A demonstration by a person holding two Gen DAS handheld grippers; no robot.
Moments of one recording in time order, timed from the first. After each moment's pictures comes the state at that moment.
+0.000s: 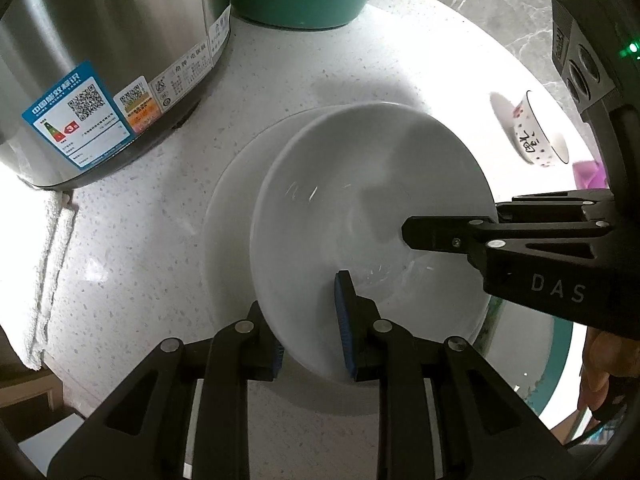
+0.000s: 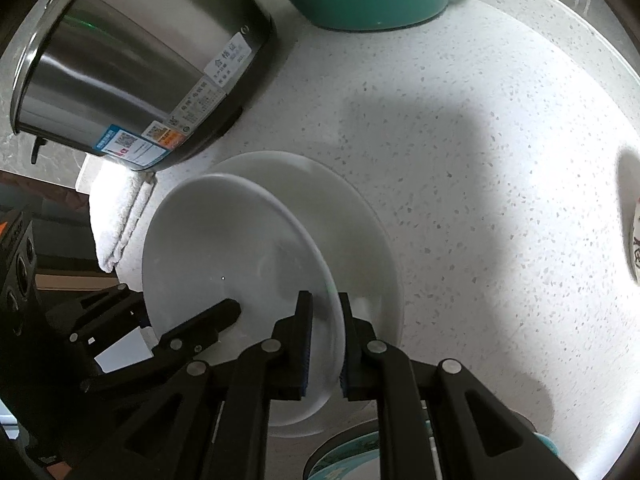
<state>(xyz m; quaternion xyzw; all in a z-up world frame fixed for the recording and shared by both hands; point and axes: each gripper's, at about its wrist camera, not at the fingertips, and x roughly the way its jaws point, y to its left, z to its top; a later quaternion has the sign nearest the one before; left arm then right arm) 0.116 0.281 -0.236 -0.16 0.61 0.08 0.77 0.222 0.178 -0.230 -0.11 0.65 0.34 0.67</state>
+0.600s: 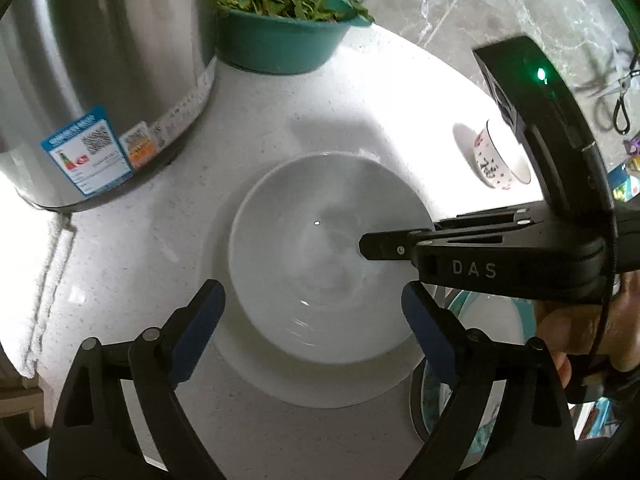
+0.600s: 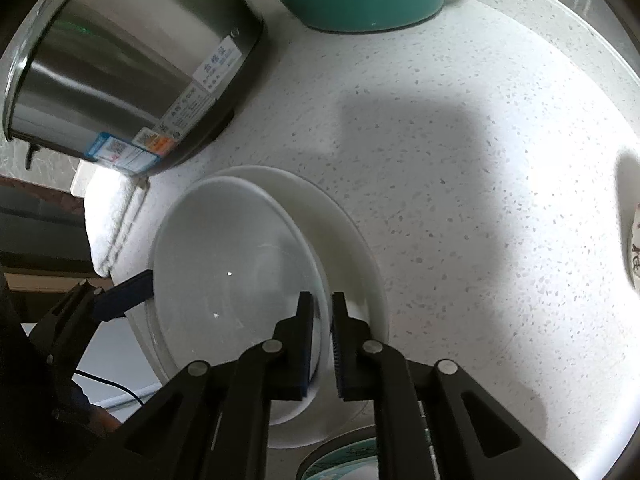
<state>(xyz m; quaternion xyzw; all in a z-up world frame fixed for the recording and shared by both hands) 0.113 0.269 -0.210 -0.18 0.55 0.05 0.82 0.231 0.170 -0.230 -0.09 0.65 0.35 0.67</state>
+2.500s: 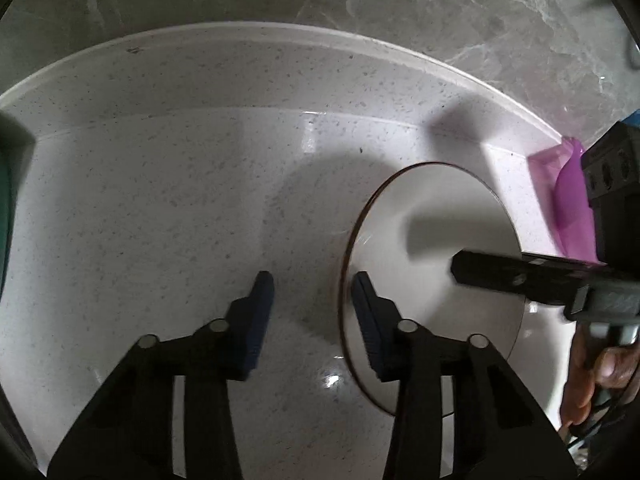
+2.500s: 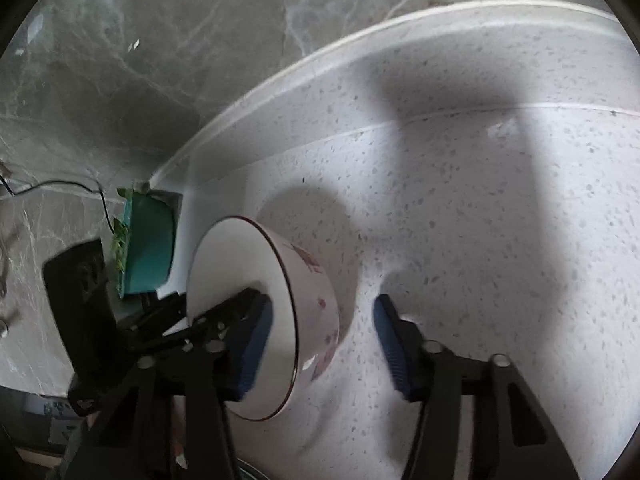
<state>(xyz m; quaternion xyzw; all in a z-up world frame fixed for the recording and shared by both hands) 0.428 0.112 -0.279 -0.07 0.63 -0.12 0.77 0.402 -0.151 -0.249 0.23 0.60 0.23 0.73</state>
